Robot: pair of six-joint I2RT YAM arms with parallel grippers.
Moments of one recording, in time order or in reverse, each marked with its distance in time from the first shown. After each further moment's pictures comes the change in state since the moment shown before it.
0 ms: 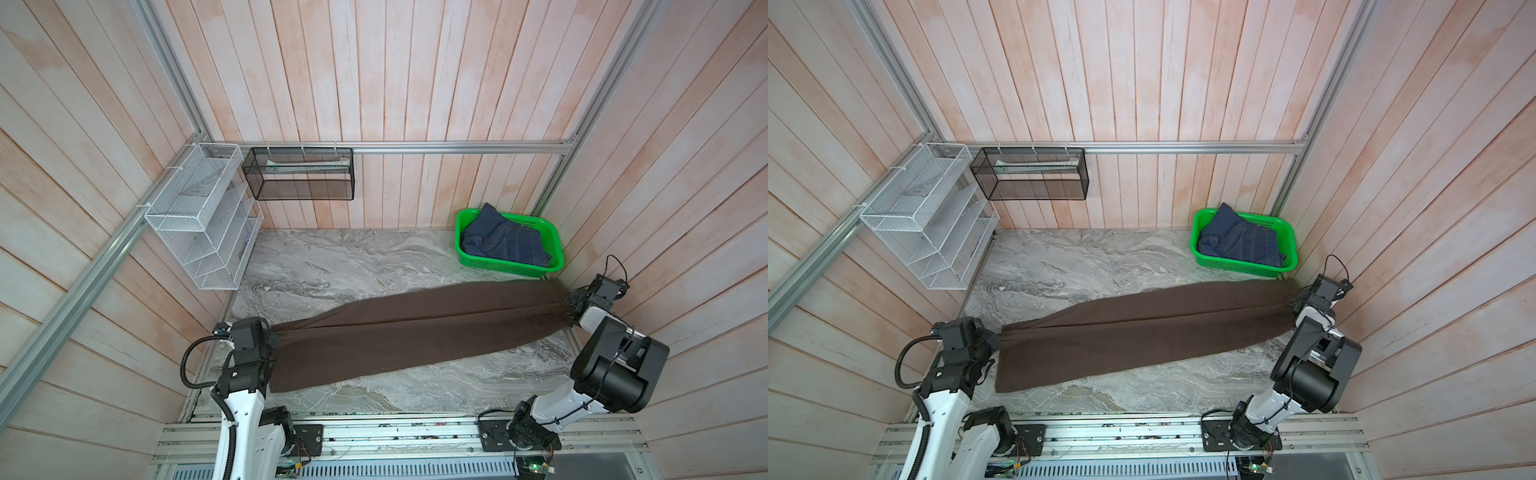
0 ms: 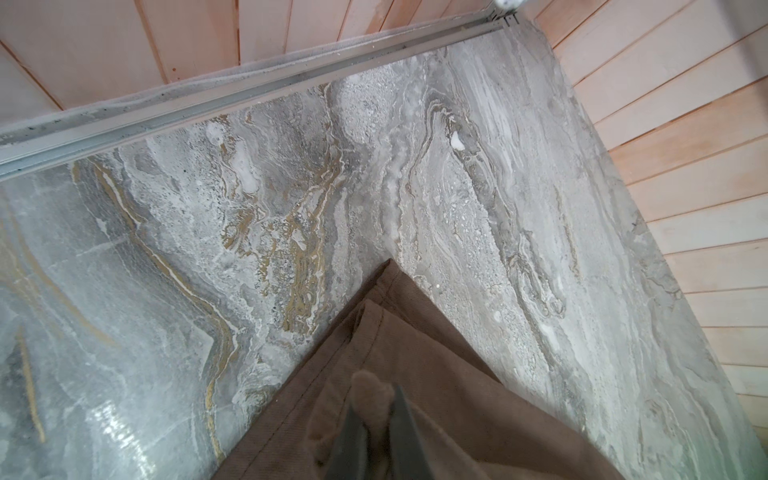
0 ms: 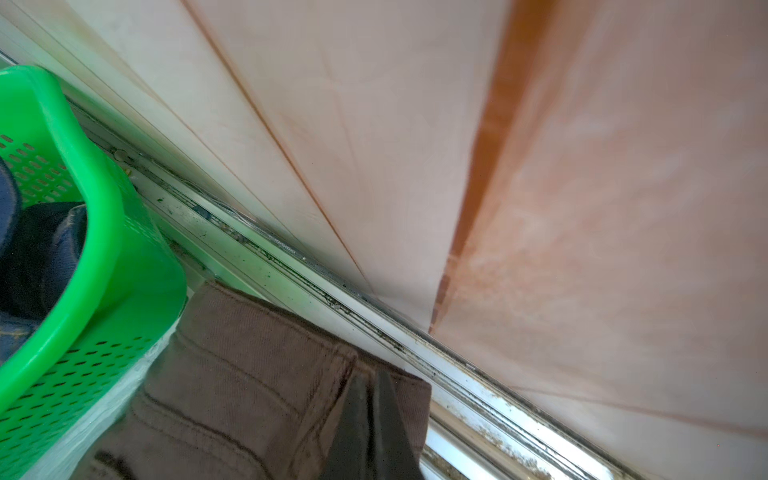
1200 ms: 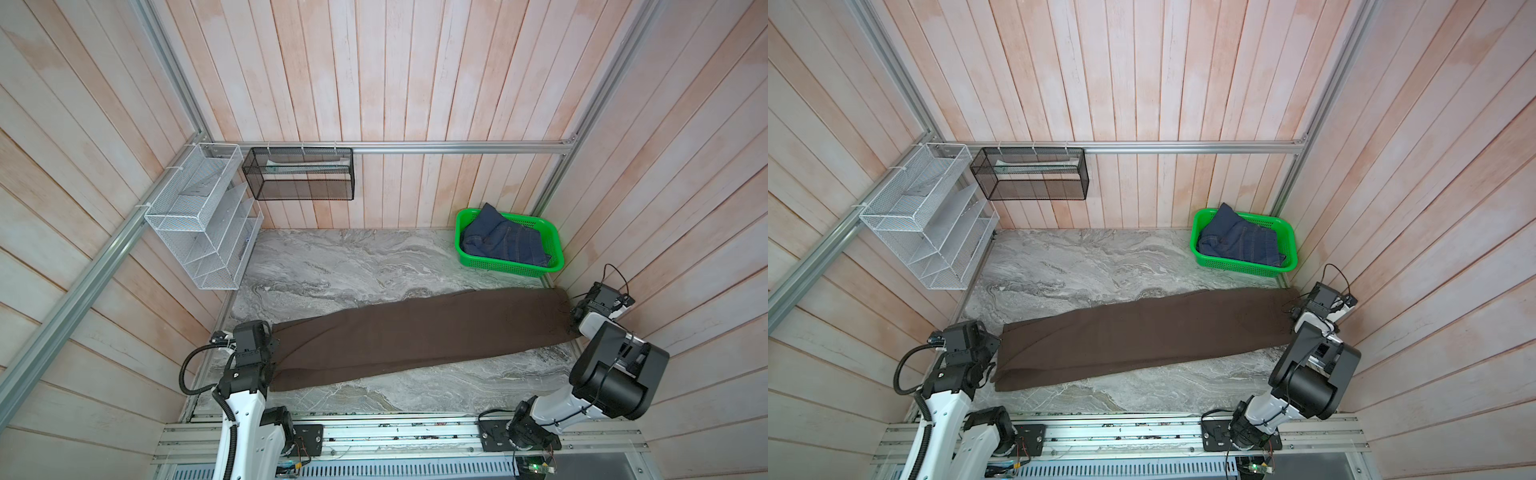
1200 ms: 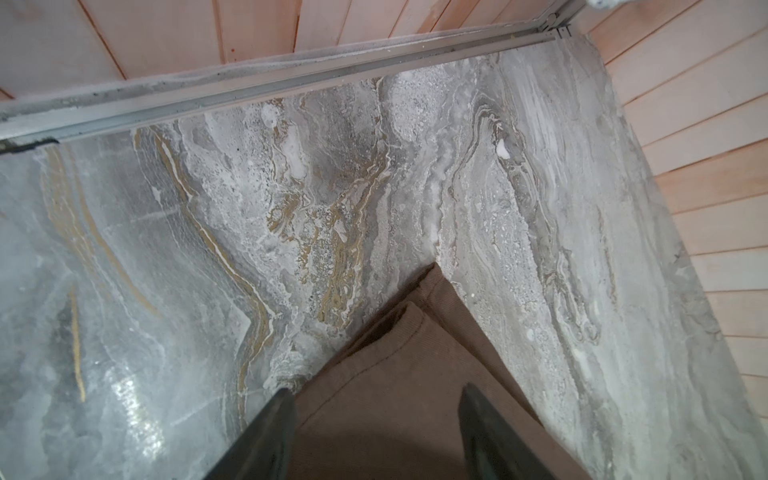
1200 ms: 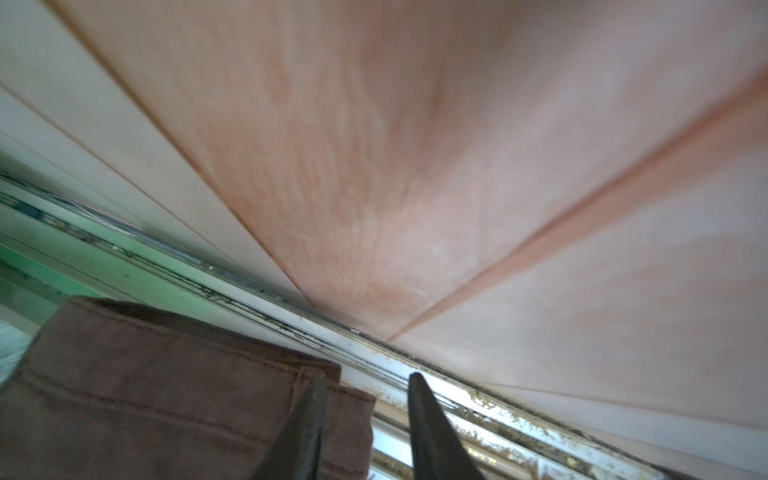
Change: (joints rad) left arm -0.005 0.017 -0.023 -0.032 -0.064 -0.085; right arm -0.008 -0.034 -0.057 -0.095 0.249 -0.005
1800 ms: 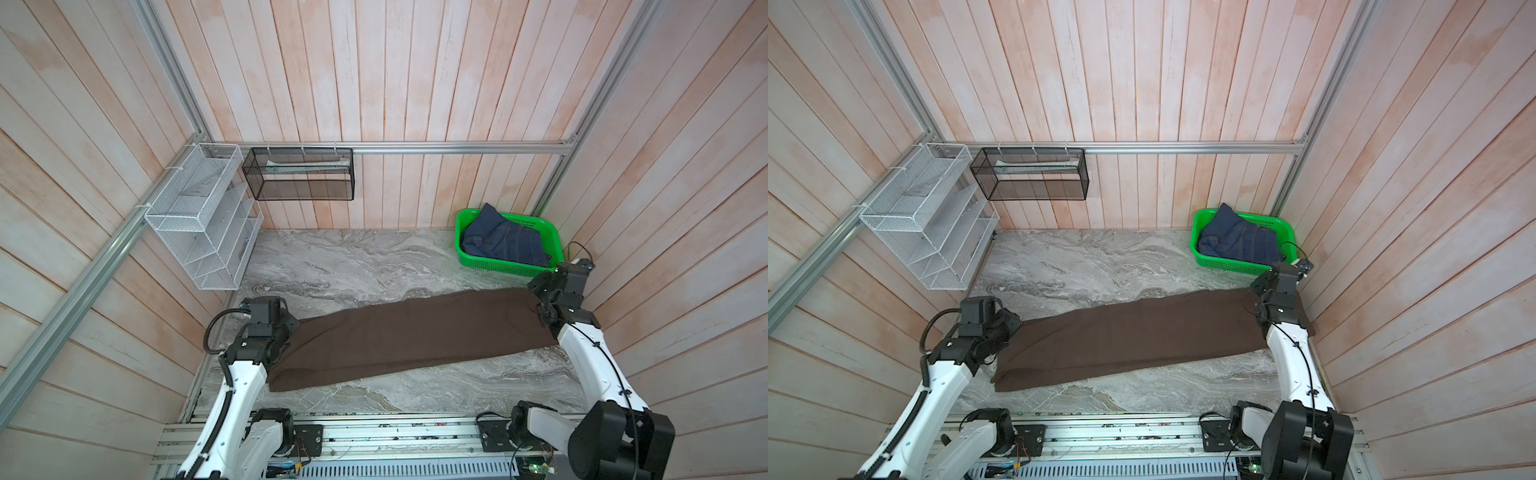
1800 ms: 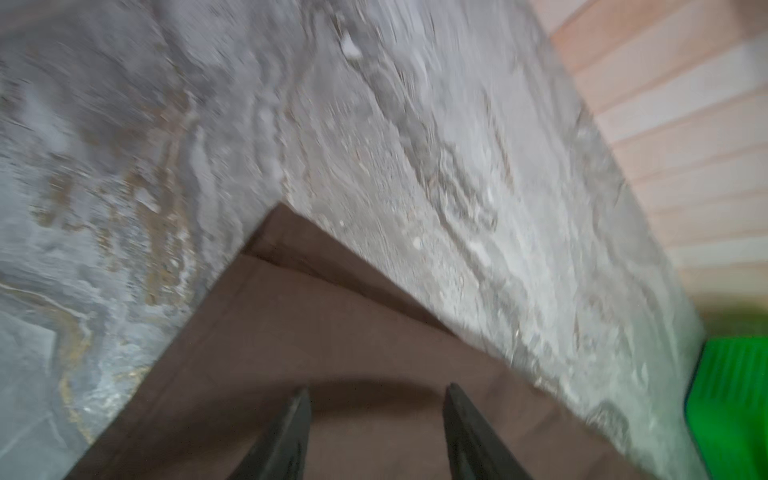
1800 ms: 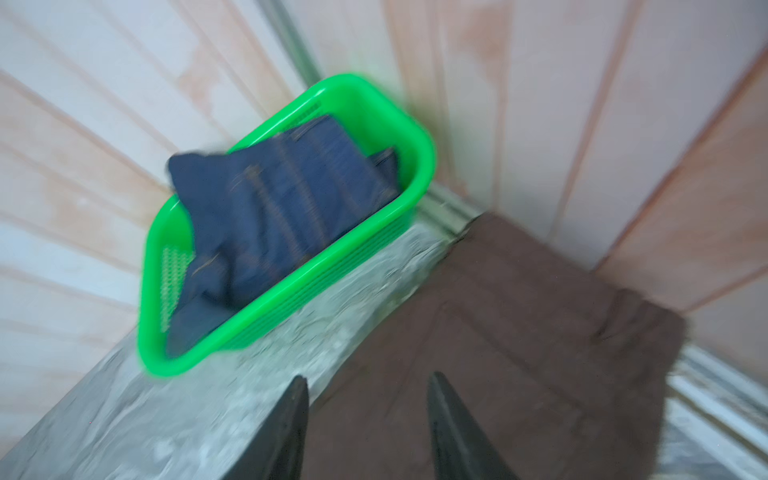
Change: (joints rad) left arm -0.261 0.277 0.188 0.034 0.171 0.062; right arm 0.501 -0.414 -0.020 -0.150 -0.247 0.220
